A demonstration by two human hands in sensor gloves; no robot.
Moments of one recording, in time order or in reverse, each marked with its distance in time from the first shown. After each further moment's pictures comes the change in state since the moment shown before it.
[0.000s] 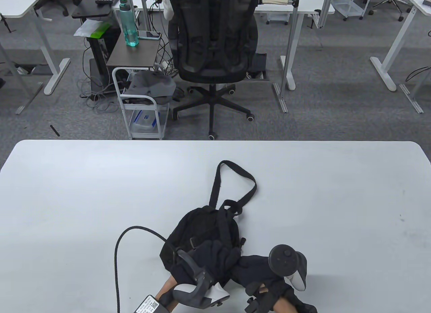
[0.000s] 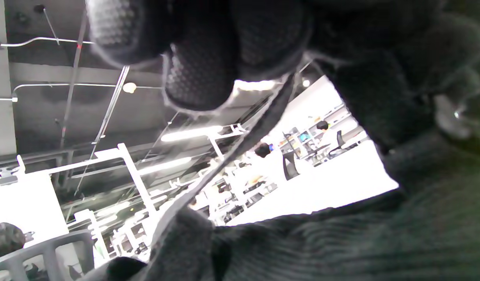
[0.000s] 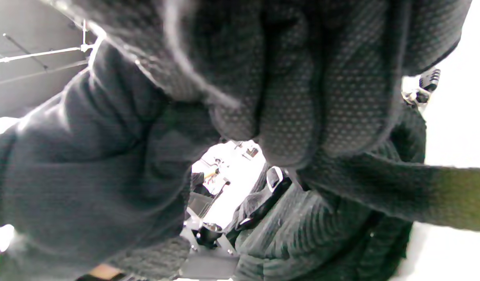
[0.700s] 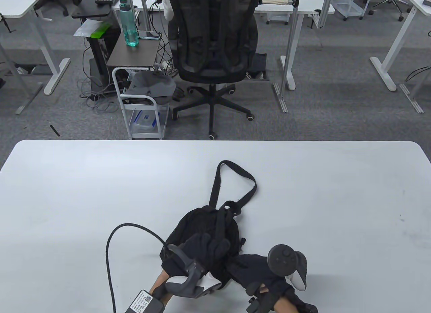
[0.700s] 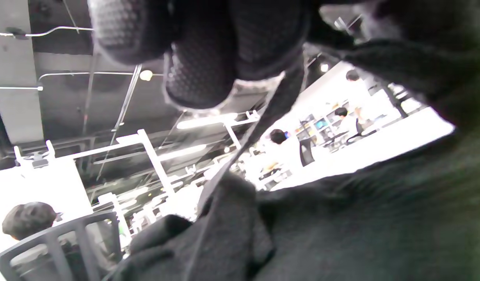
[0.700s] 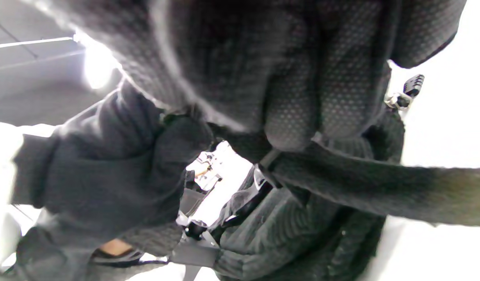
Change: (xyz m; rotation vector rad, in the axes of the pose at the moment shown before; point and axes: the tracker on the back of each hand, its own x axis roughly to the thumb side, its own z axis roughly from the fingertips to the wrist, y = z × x) left_hand -0.020 -0.003 0.005 -0.028 0.045 -0.011; right_hand -0.004 -0.001 -0.001 0.003 0.019 0.011
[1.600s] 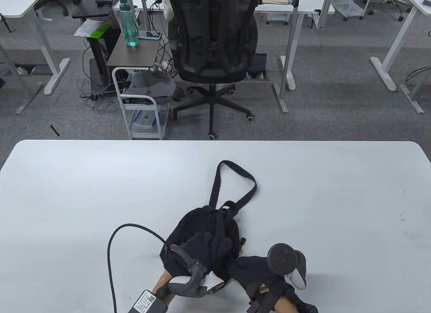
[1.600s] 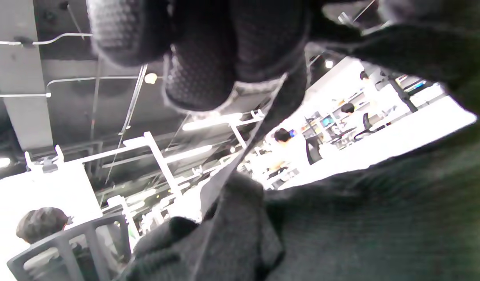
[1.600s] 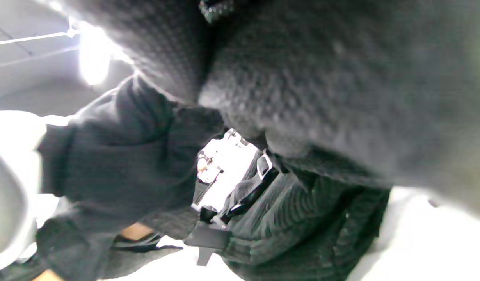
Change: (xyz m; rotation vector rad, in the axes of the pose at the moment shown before) left_hand 0.003 0.000 -0.005 -0.002 0.021 -0.049; right_hand -0.002 0.001 -0.001 0.021 0.020 -0.007
